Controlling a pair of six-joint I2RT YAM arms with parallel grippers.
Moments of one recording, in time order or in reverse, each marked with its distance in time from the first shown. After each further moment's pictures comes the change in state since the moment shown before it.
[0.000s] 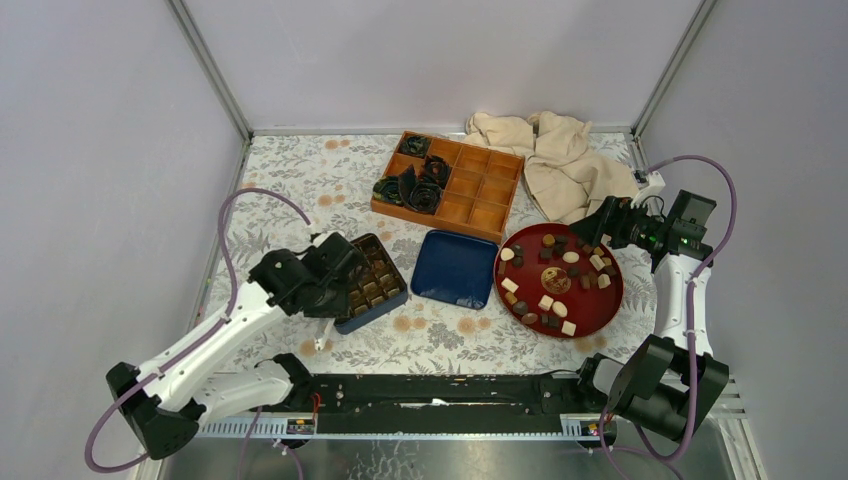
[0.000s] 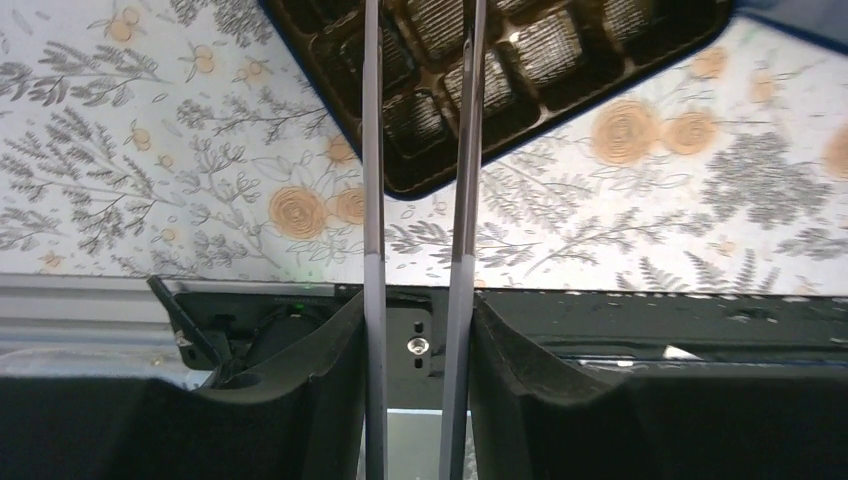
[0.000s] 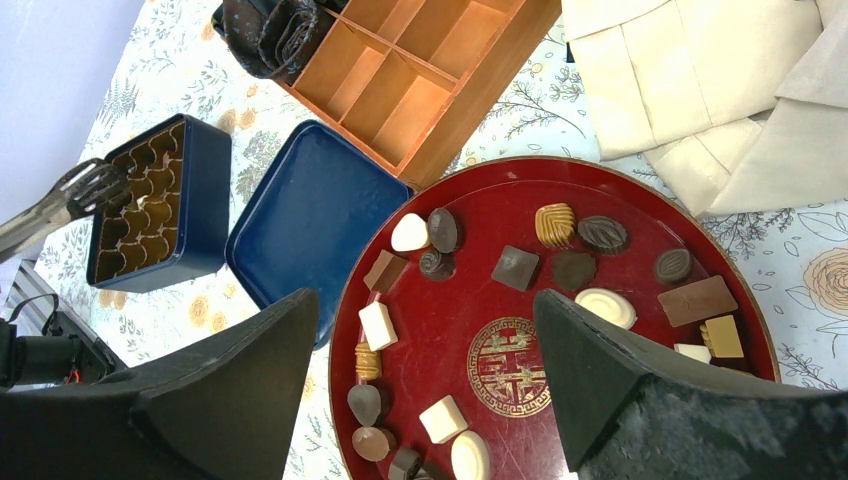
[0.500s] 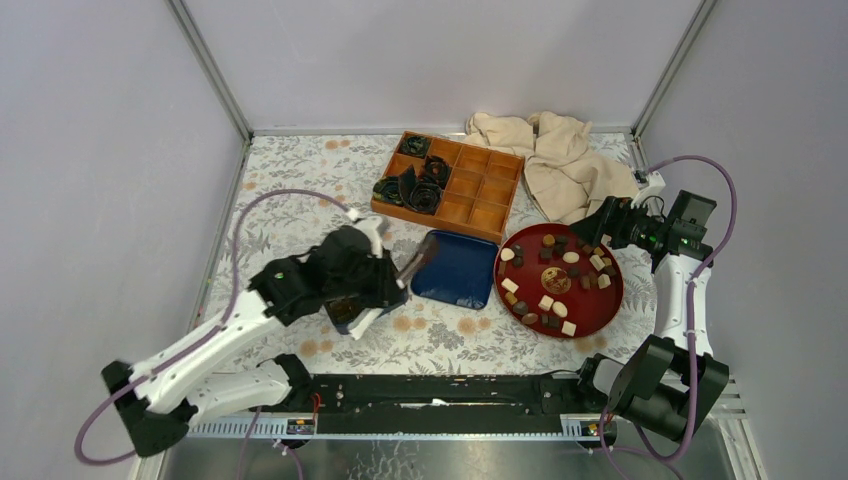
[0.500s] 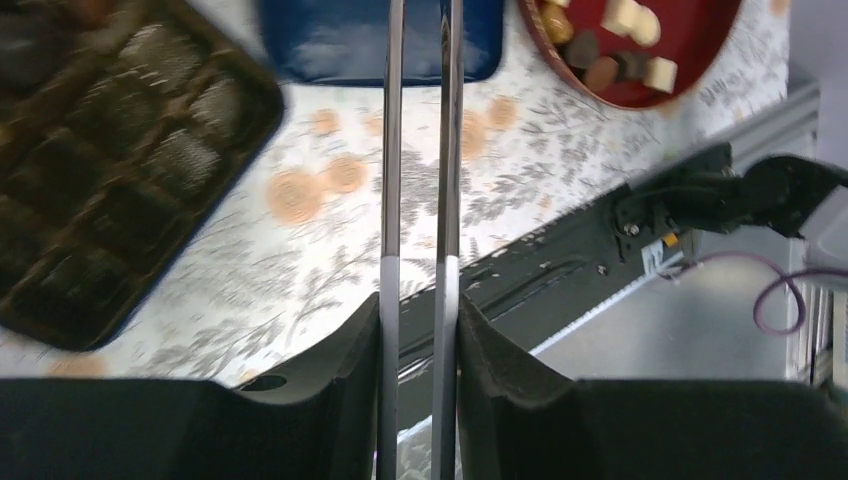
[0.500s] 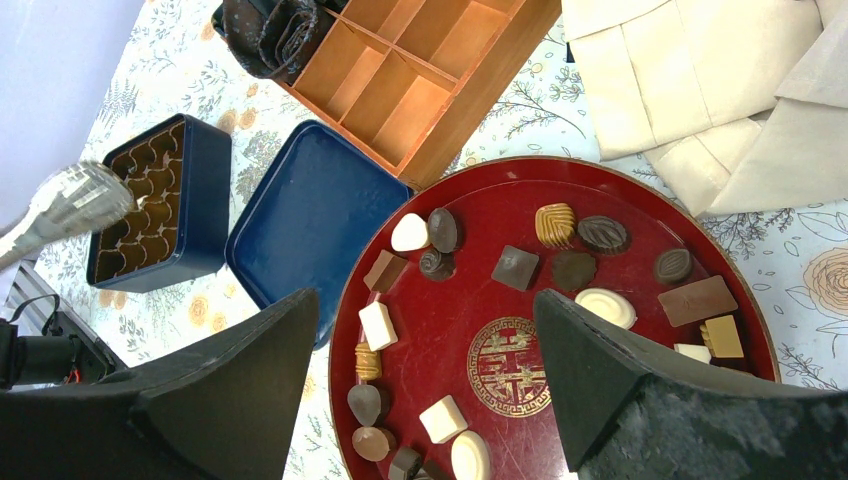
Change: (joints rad) left arm -0.058 -0.093 -0.011 0.419 0.338 0.033; right arm 0.000 0.000 0.000 0.000 0.000 0.000
